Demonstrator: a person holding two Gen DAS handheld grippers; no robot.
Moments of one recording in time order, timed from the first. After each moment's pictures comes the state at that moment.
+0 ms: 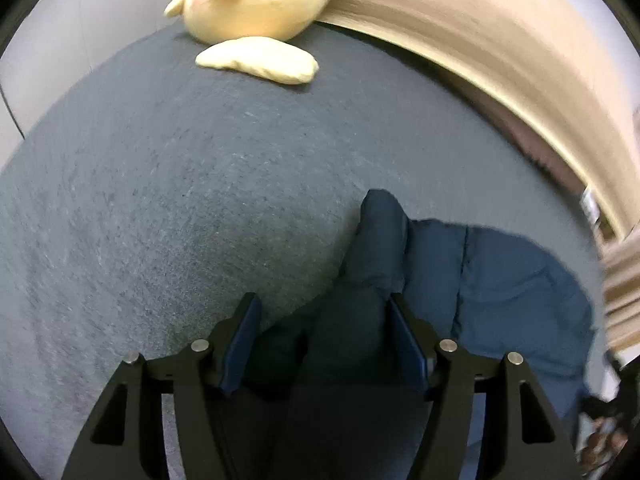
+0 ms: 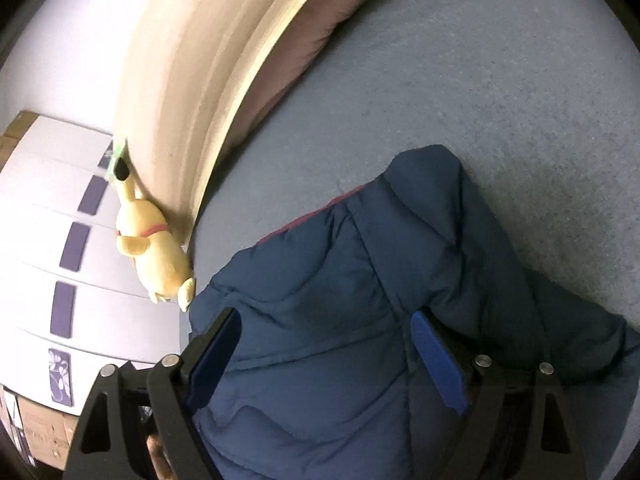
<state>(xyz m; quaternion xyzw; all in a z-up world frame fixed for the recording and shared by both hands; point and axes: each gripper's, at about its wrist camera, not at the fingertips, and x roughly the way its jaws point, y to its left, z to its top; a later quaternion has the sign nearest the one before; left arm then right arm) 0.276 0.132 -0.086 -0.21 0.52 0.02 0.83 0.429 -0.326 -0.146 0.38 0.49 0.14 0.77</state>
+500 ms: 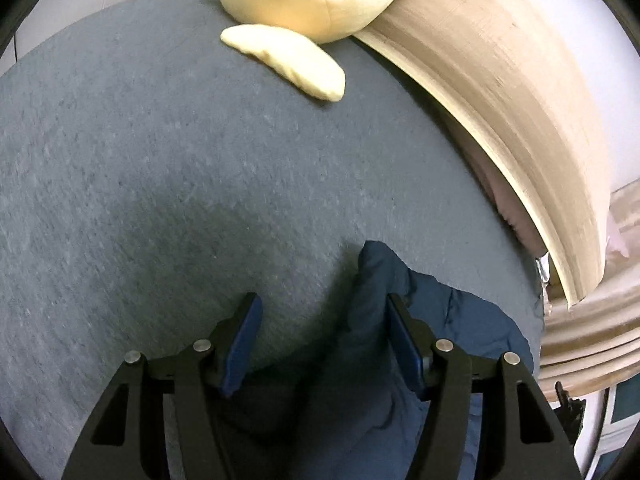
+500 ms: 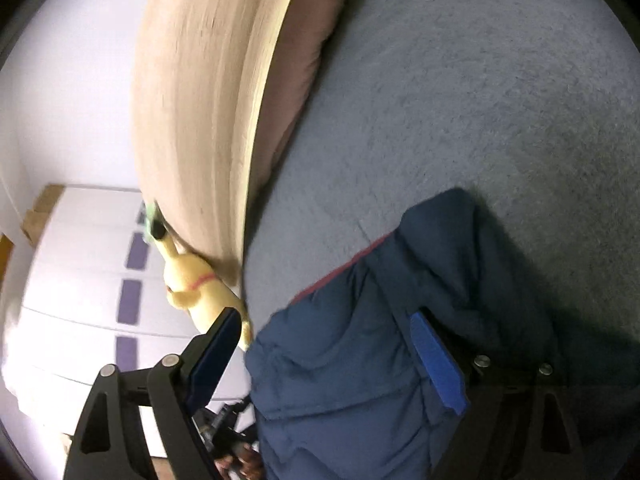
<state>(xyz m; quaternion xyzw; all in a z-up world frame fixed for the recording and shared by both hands) 0.283 0.179 -0.097 -0.34 0.49 -0.01 0.81 0.448 -0.365 -0.163 0.52 0.43 0.16 0.72</state>
